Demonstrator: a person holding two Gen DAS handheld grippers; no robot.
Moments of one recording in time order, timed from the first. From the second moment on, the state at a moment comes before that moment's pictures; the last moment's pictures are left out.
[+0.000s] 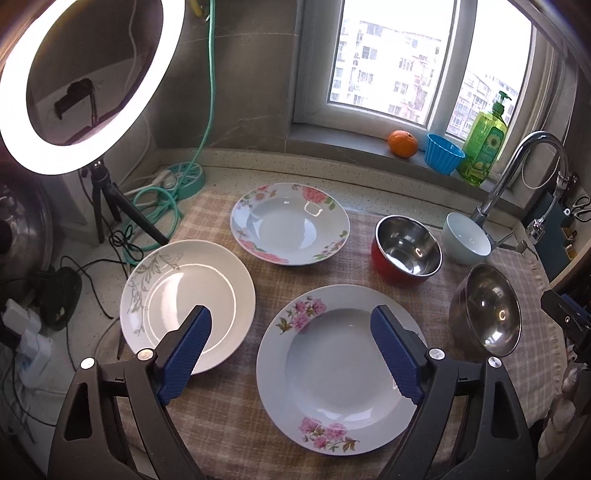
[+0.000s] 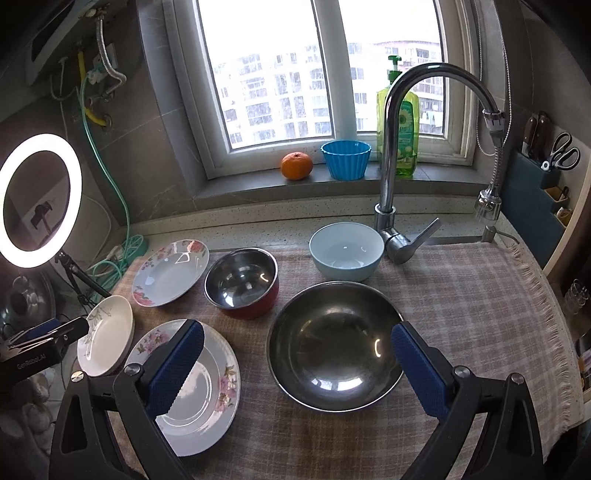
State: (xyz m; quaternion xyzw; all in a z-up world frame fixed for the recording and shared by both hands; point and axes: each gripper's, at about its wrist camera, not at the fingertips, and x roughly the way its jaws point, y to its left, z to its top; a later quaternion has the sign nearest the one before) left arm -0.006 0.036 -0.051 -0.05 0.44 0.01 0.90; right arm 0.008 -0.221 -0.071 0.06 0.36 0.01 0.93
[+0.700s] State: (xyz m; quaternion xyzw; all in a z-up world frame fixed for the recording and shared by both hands) left arm -0.010 0.069 -0.123 -0.12 0.54 -0.06 0.83; right arm 0.012 -0.185 -0.158 0.11 0.50 0.07 0.86
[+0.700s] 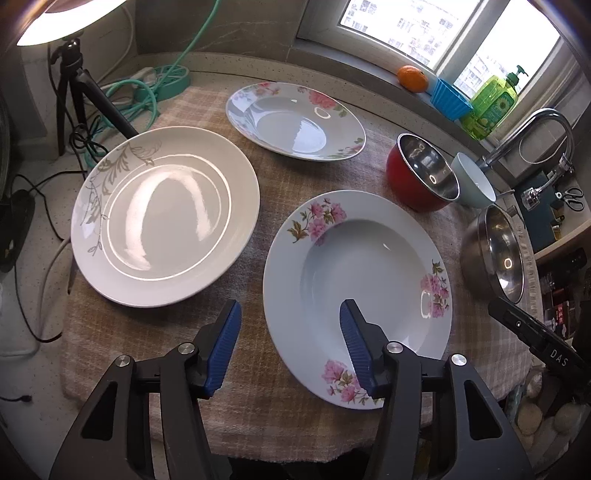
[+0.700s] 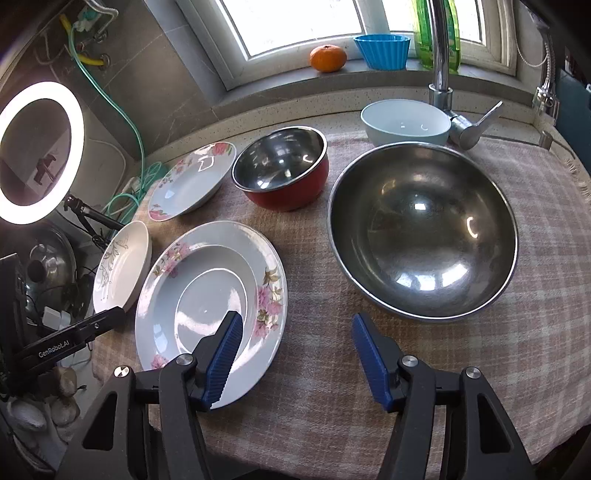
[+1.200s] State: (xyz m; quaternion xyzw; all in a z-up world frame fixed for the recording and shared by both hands) left arm 0.045 0.060 -0.130 -0.07 0.56 -0.12 0.82; right arm 0.007 -0.183 -0.185 0.17 0.53 0.06 0.83
